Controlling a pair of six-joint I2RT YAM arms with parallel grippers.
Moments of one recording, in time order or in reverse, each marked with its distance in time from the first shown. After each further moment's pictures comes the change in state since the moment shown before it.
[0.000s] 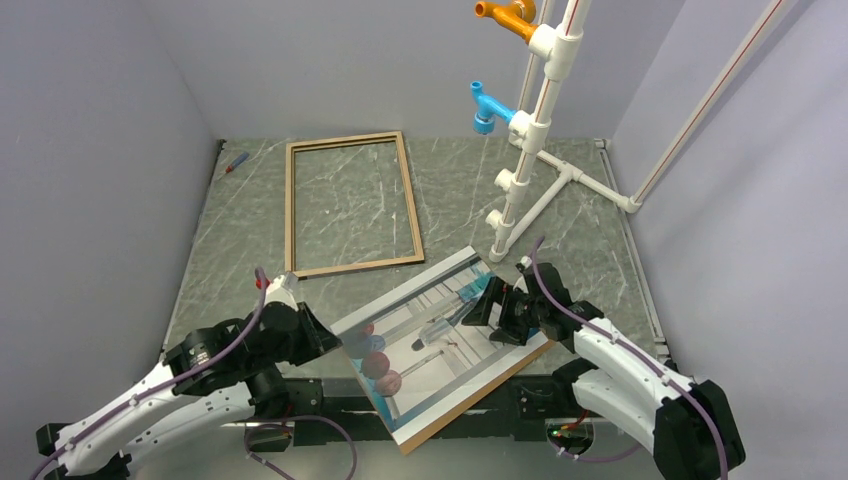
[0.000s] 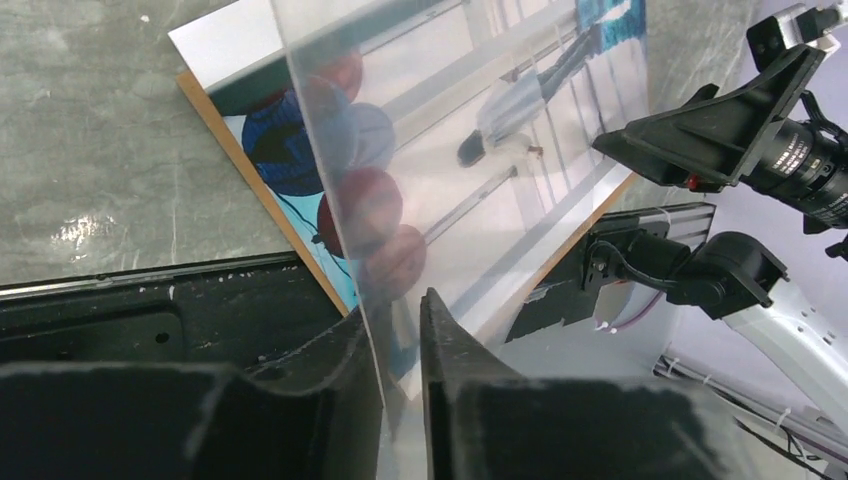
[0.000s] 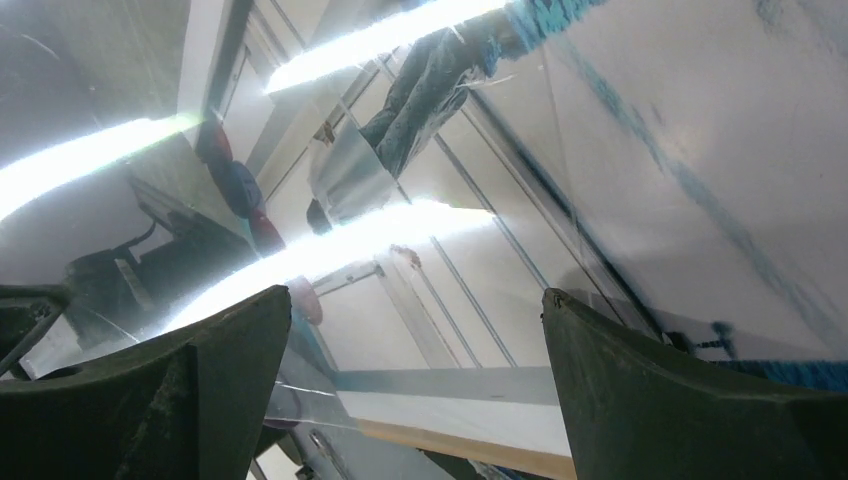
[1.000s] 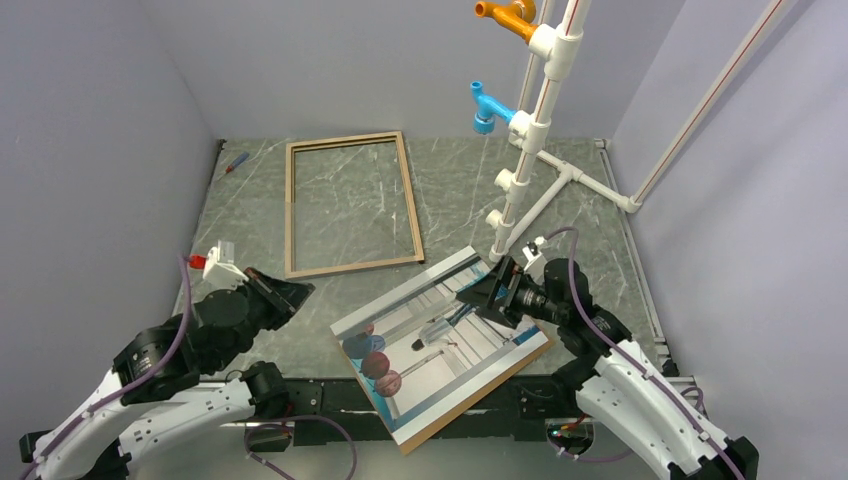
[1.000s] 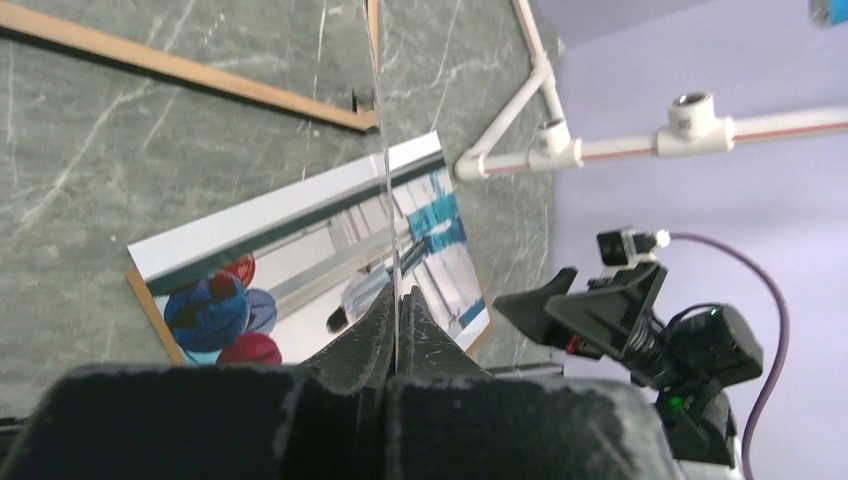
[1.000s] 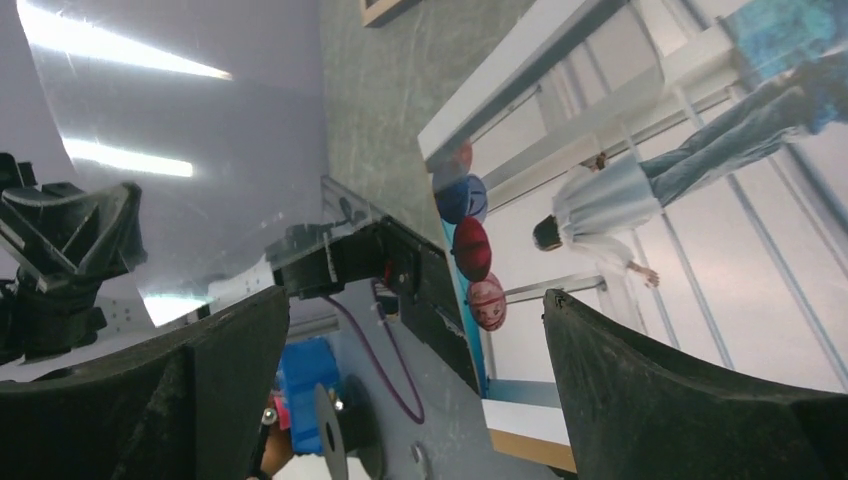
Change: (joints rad) left arm 0.000 0.014 0.286 0.043 -0.334 0.005; right arm 0.055 -0.293 0.126 -0.009 -0.025 0.189
